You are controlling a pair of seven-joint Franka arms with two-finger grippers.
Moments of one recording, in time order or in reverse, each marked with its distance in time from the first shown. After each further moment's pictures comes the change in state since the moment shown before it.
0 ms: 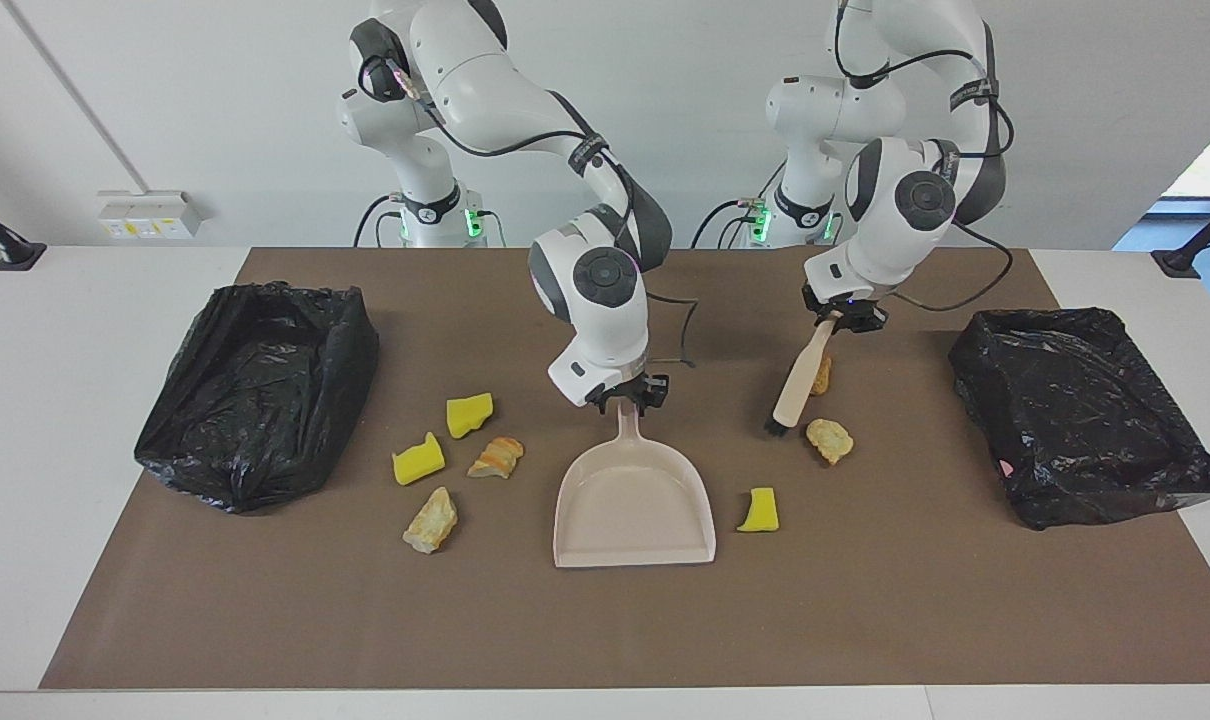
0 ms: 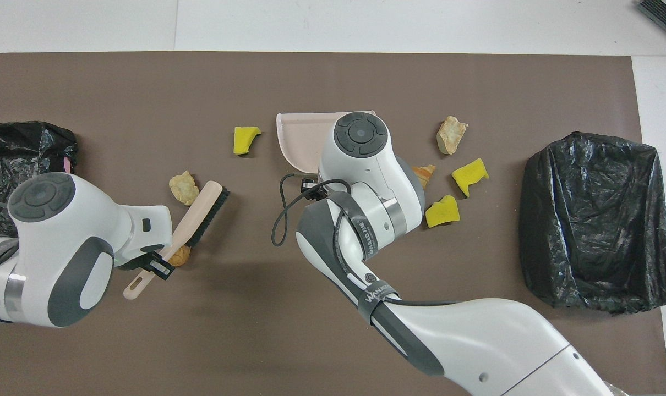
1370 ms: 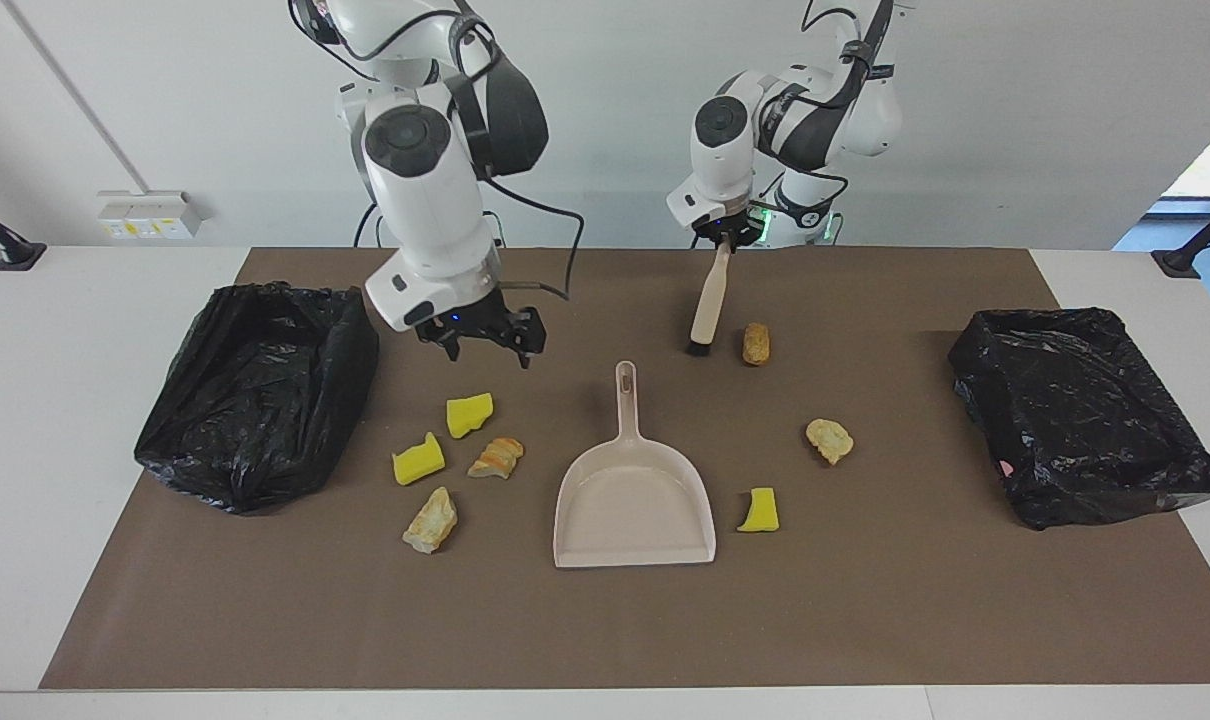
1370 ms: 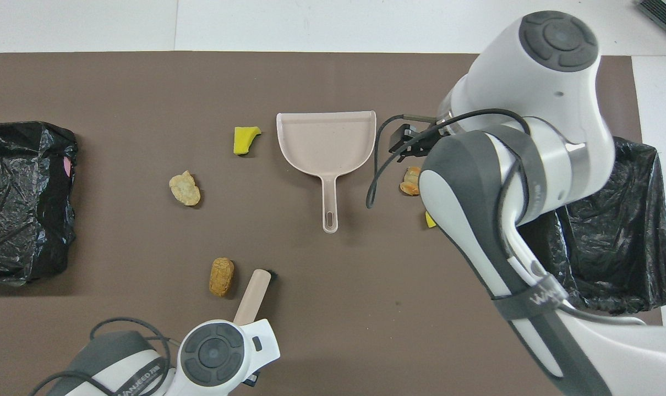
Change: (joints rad) left arm -0.485 -0.293 -0.002 -0.363 0.000 -0.059 -0.626; right arm -0.206 -0.165 -0.003 0.105 -0.007 -0.248 -0.104
